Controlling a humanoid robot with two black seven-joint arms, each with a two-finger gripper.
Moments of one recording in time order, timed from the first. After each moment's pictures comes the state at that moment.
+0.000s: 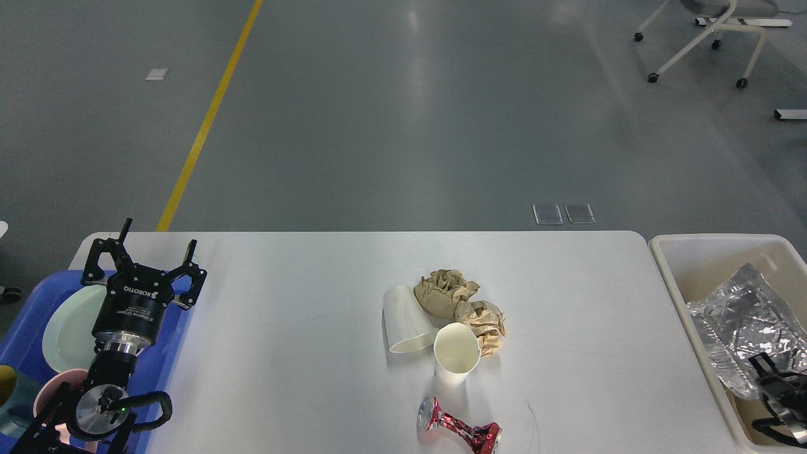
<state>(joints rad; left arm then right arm) -0.18 0.15 -1.52 -0.89 0.29 -0.59 -0.22 0.56 -0.41 -0.48 0.16 0.05 -0.06 -0.16</state>
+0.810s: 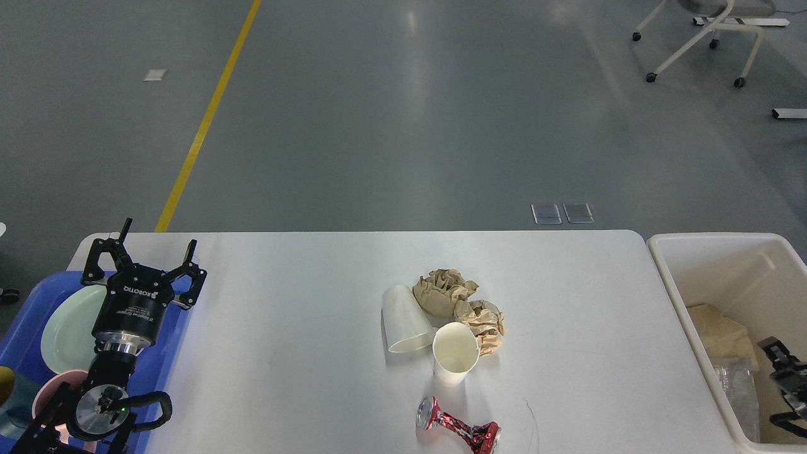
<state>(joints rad) -0.18 0.15 -1.52 -0.89 0.29 -0.59 -0.22 0.63 -0.49 -0.50 0.23 -0.04 -0.08 -0.16</state>
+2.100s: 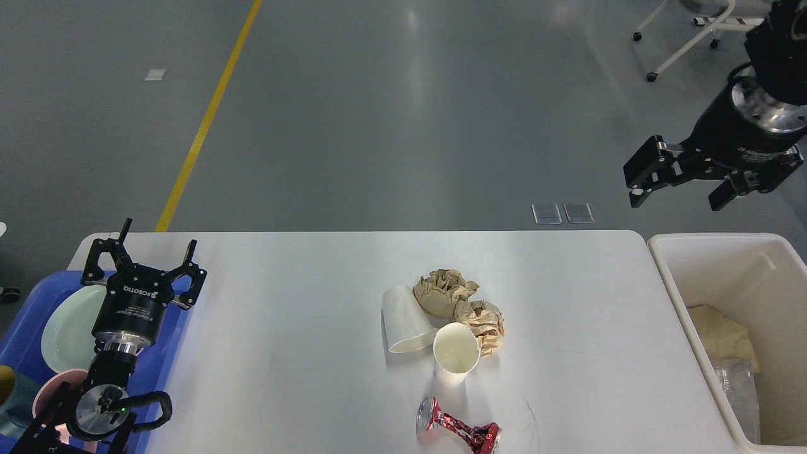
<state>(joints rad) -0.18 0.15 -1.52 -0.89 0.29 -0.59 -0.22 2.33 -0.38 -1.30 1.29 -0.13 0.92 -0.16</state>
